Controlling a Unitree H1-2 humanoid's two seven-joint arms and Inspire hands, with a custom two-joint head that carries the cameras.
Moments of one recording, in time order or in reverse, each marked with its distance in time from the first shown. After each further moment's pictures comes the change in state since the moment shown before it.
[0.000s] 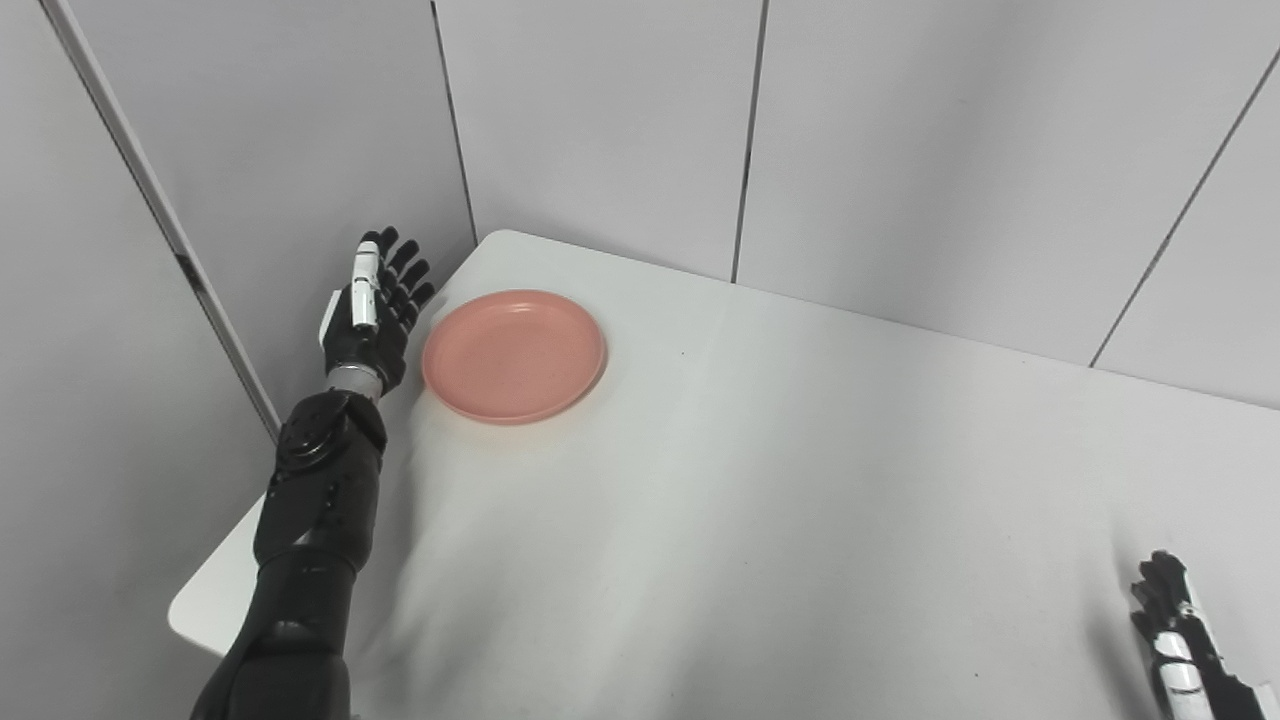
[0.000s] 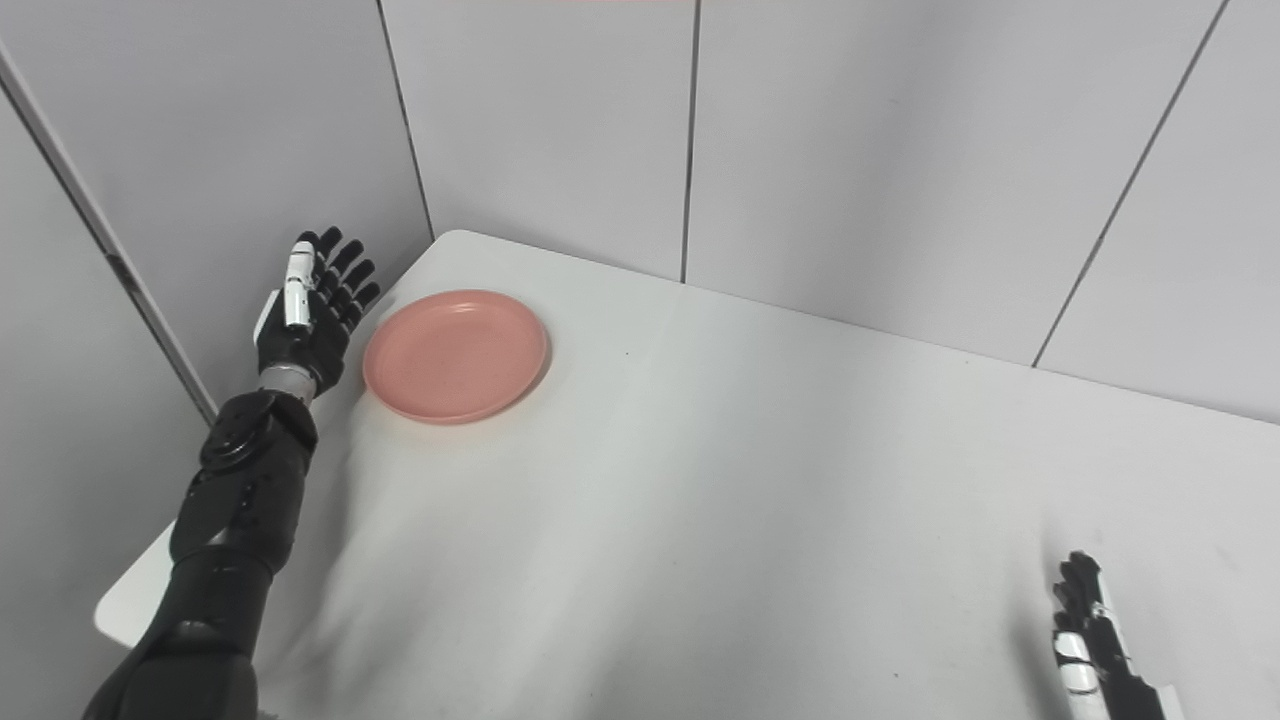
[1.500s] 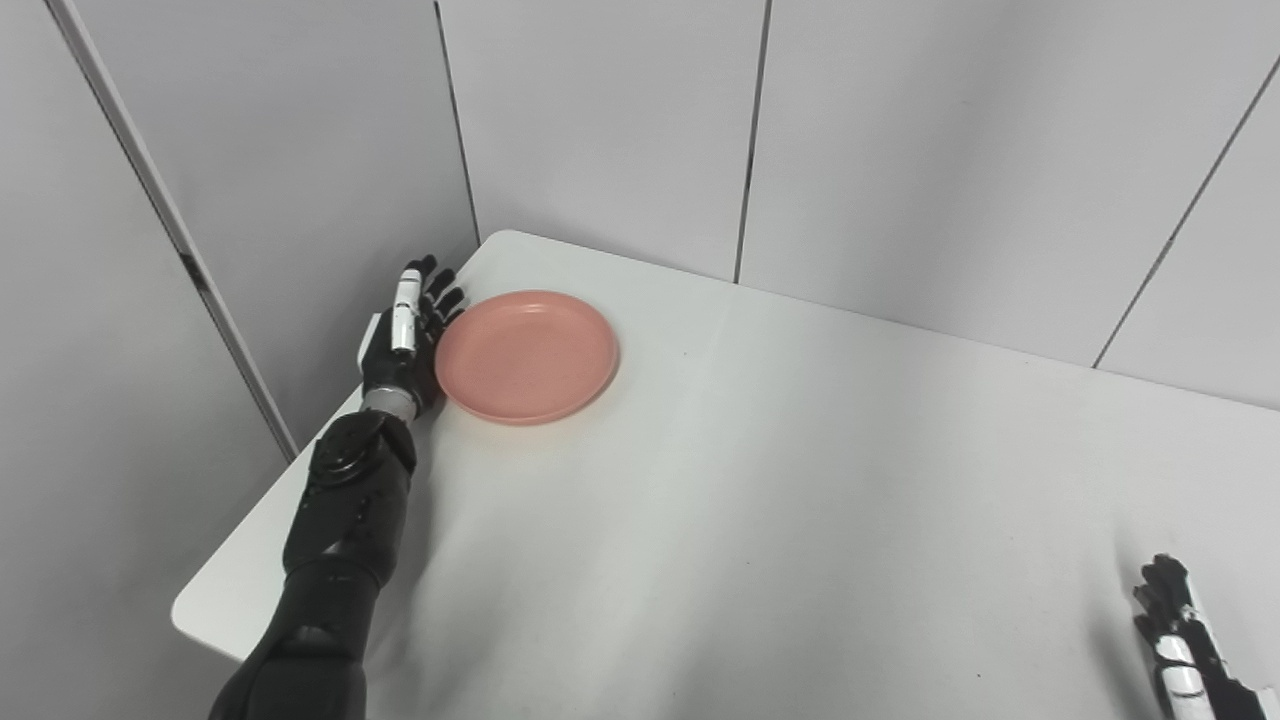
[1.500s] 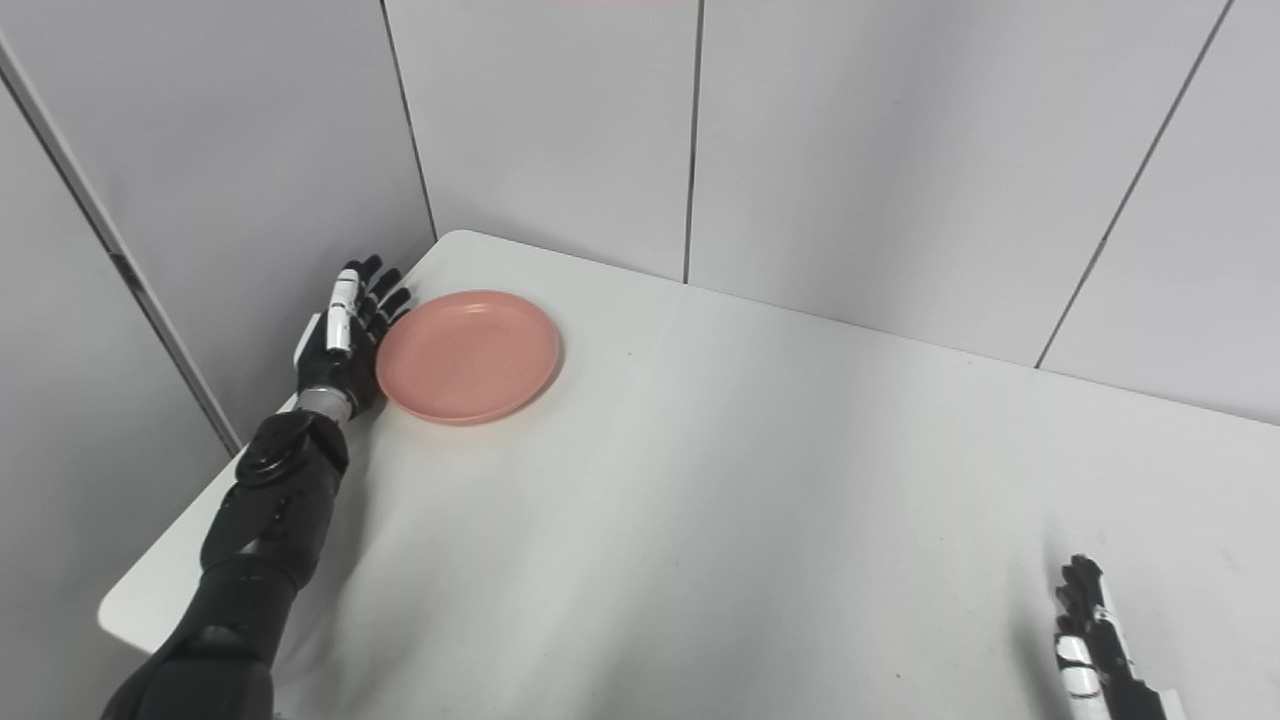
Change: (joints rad) left arm -0.004 -0.036 -0.084 0.080 0.009 -0.035 -0.049; right arm 0.006 -0.003 0.000 -0.010 -0.007 0.006 0.002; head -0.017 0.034
